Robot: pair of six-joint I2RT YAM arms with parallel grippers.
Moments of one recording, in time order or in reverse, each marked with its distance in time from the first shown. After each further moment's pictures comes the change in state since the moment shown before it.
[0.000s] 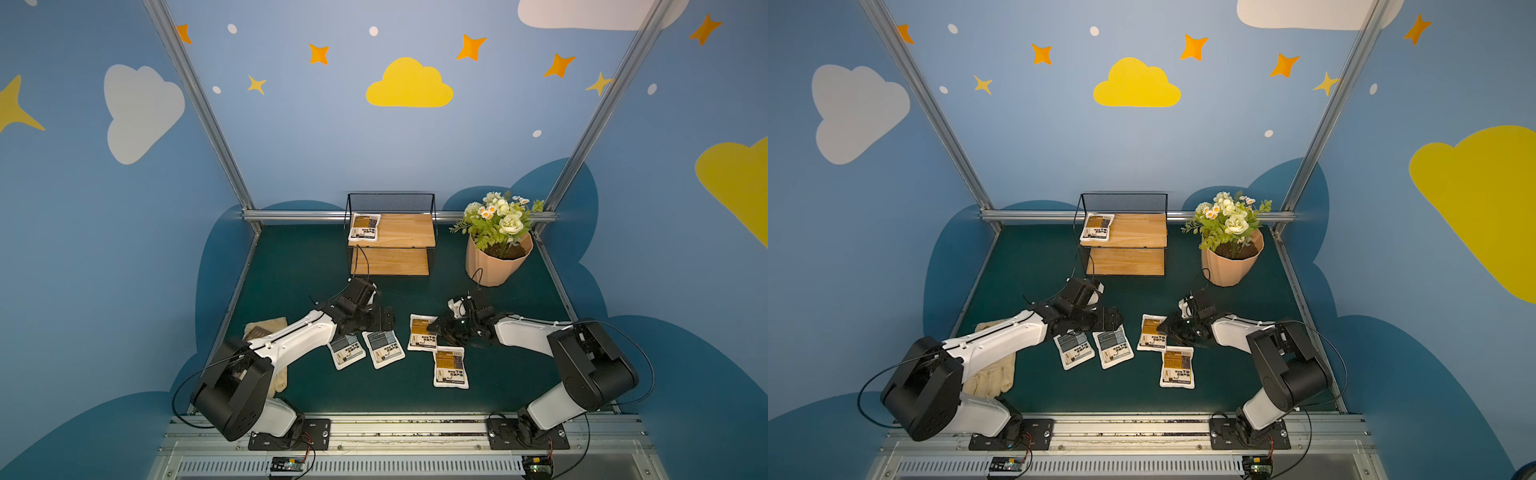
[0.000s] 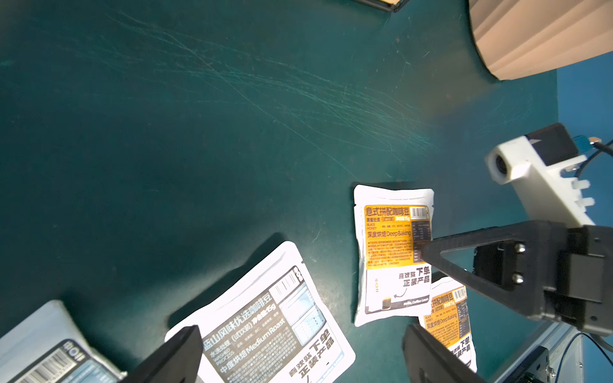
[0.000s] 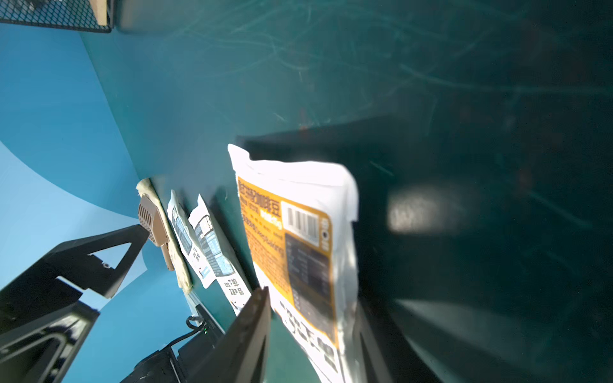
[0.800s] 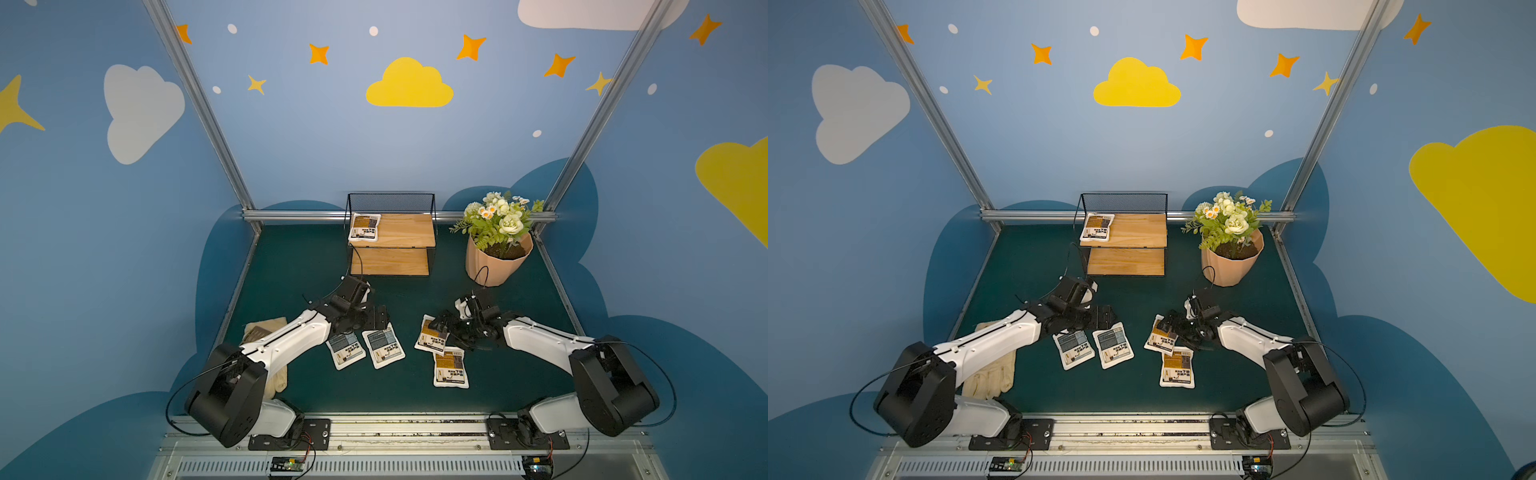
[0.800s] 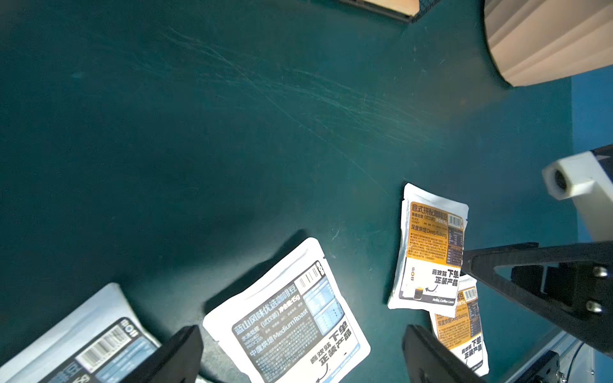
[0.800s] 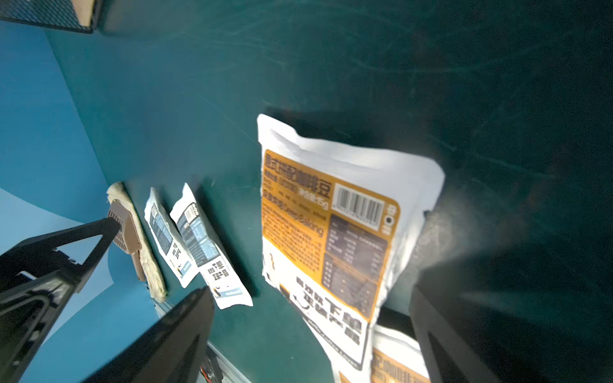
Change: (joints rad) left arm 0.035 -0.026 -0.001 -0.049 -0.003 0.029; right arm 0.005 -0.143 0.004 -0.201 0.095 -0.055
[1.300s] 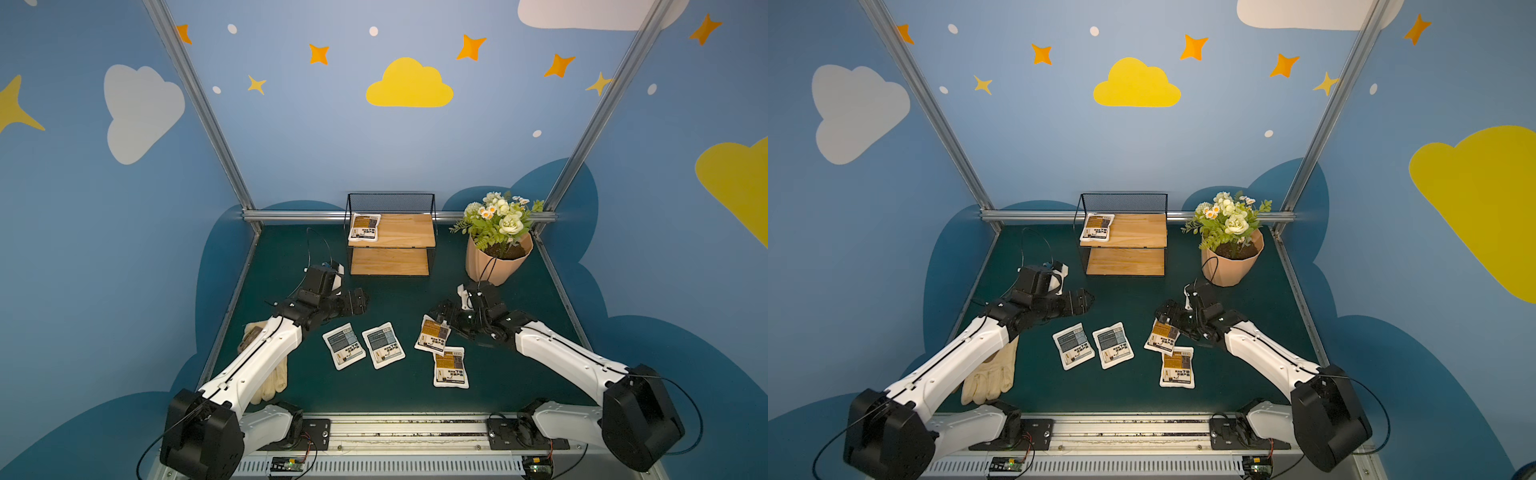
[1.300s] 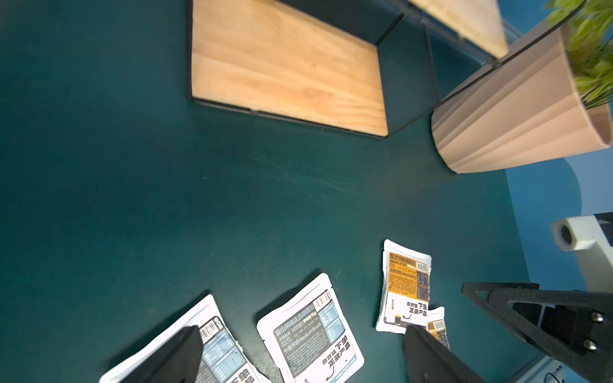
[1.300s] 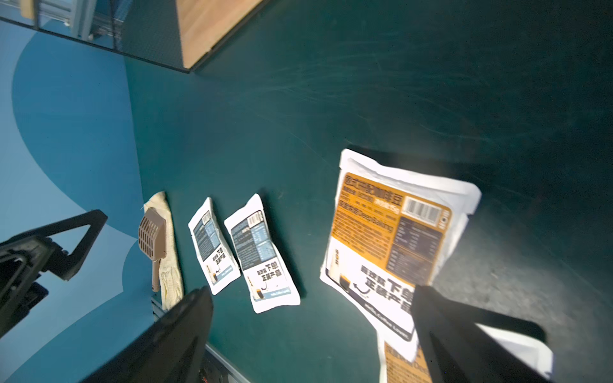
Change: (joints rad) left arm 0.182 -0.220 0.011 -0.089 0.024 0.065; right arm 0.061 -0.185 0.054 -0.075 0.145 0.020
